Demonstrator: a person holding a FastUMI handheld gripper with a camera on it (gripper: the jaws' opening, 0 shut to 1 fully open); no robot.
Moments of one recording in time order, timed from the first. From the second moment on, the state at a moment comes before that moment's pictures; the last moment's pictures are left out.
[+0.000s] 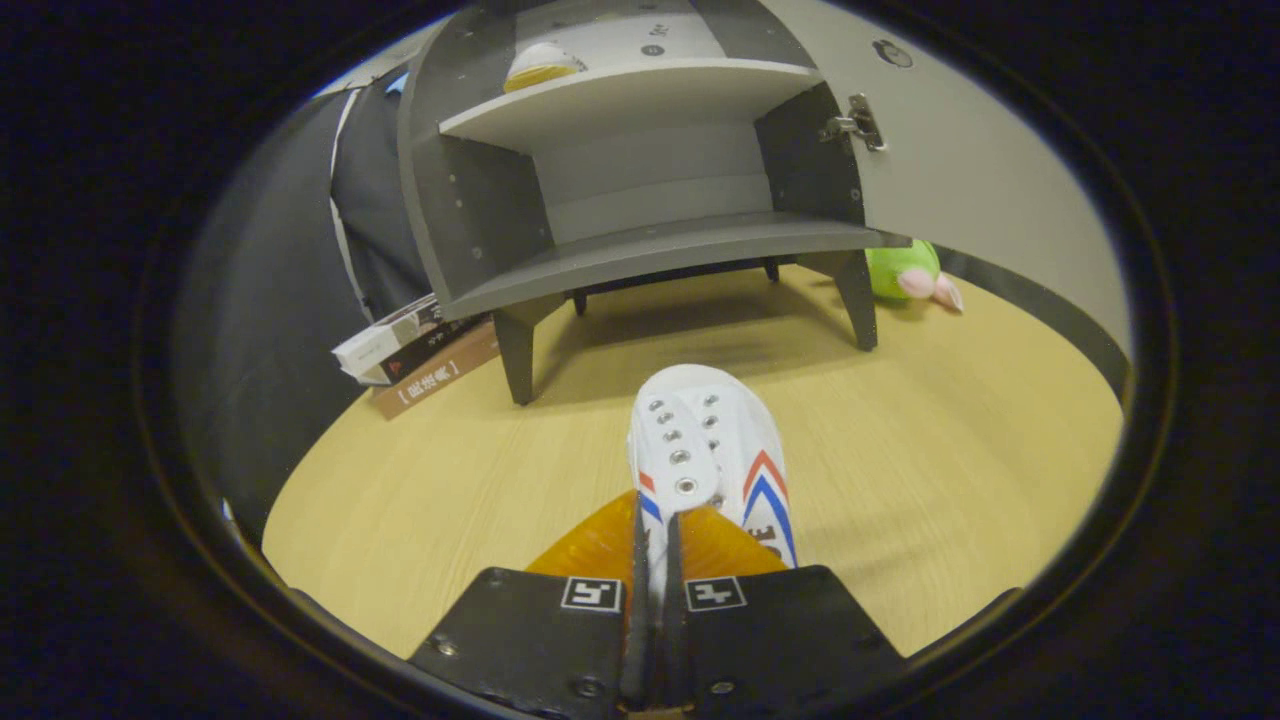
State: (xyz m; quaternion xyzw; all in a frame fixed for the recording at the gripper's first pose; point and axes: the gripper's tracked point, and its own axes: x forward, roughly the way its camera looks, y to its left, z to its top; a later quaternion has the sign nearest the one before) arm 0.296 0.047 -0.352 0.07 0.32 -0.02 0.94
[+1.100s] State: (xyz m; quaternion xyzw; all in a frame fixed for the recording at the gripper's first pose) arm 0.285 0.070 -0.170 0.01 0.19 0.02 0.98
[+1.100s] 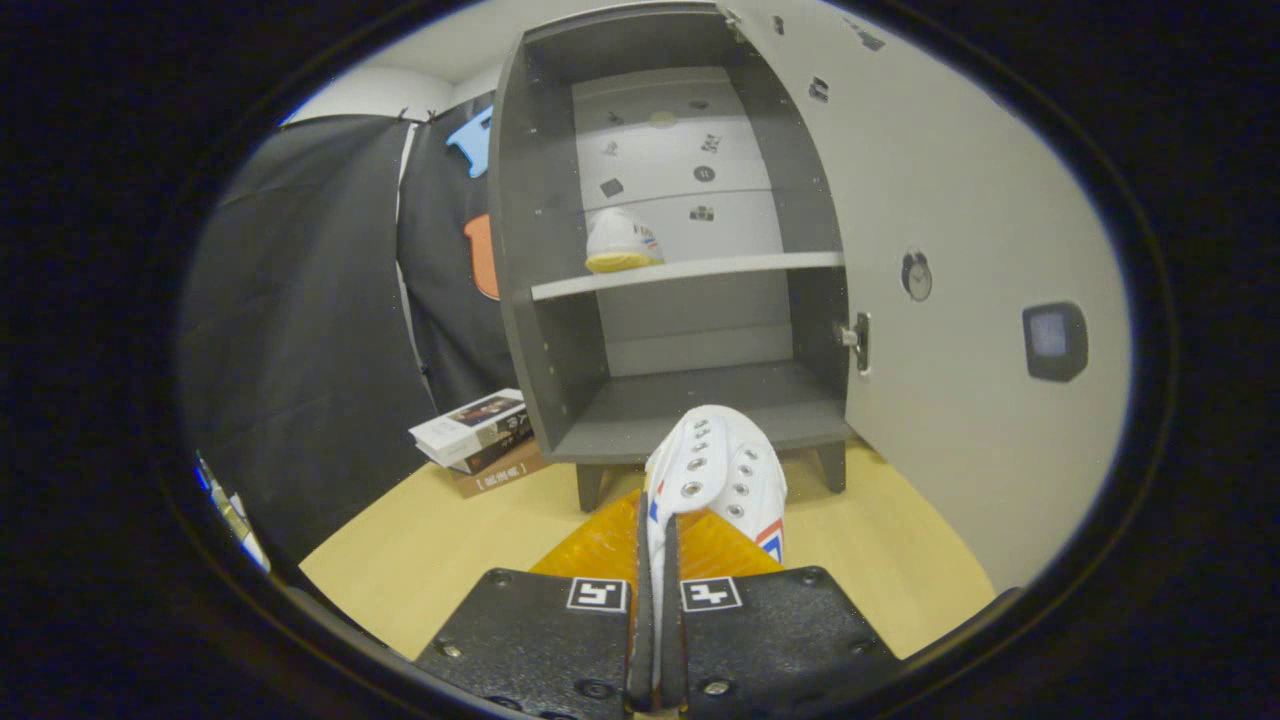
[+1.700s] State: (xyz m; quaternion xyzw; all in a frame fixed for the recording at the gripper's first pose) arm 0.373 0.062 -0.017 0.00 0.08 0.04 1.00
